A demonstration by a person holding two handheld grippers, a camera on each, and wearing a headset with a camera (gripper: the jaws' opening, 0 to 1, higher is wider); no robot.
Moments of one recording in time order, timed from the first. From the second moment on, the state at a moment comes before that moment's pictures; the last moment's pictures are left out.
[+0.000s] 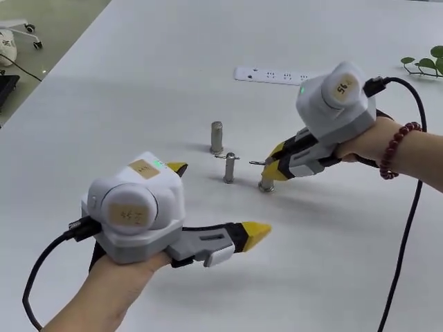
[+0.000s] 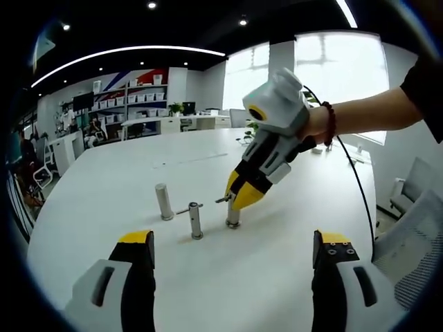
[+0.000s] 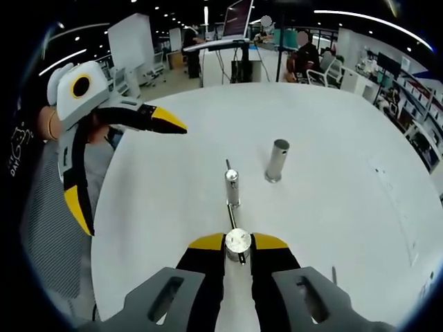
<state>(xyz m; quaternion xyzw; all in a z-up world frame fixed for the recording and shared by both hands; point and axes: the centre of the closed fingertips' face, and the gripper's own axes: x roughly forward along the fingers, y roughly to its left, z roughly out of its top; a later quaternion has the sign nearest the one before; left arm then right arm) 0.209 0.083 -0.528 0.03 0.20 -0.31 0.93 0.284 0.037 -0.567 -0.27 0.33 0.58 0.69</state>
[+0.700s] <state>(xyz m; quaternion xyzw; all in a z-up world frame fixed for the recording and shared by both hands) 0.209 0.083 -0.537 0.02 0.21 -0.31 0.93 0.291 0.036 -0.571 -0.28 0.33 0.59 0.68</state>
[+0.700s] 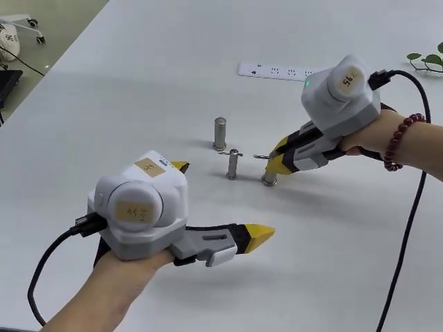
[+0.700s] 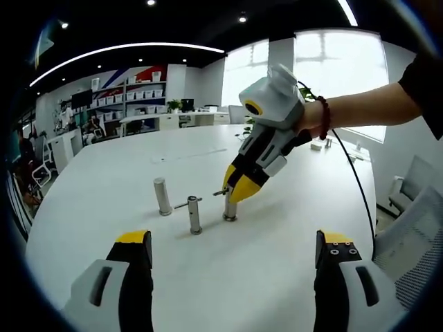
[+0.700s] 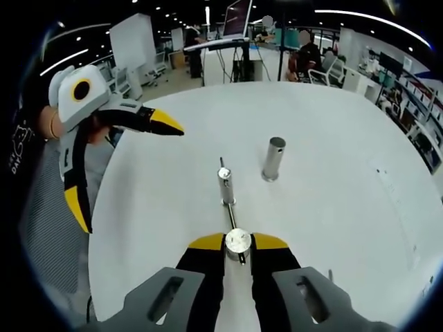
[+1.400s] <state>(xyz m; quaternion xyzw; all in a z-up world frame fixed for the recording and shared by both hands) 0.211 0.086 -0.536 0.02 0.20 -0.31 0.93 0.290 0.040 -0.569 -0.28 0.33 0.58 0.69</state>
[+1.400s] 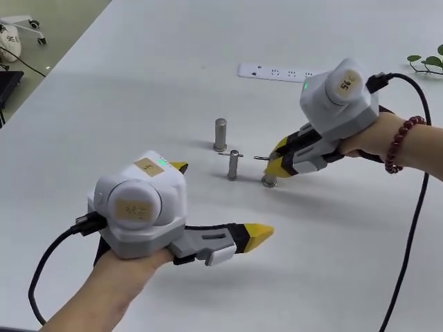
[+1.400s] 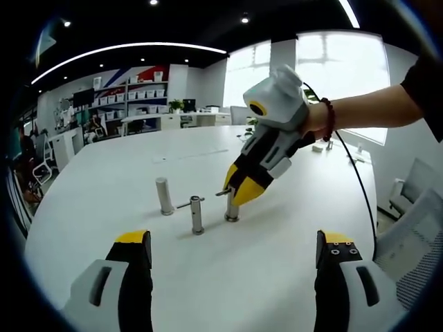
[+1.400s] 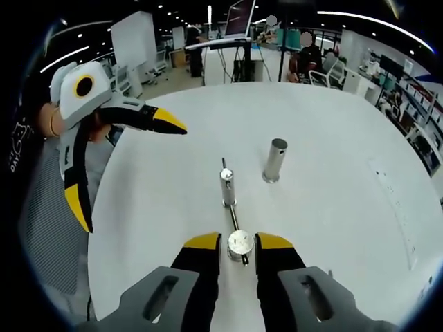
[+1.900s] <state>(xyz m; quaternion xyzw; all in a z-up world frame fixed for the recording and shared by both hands) 0.216 0.090 -0.532 0.01 0.19 -0.30 0.94 0.298 0.073 -0.535 -0.14 0.31 0.56 0.75</state>
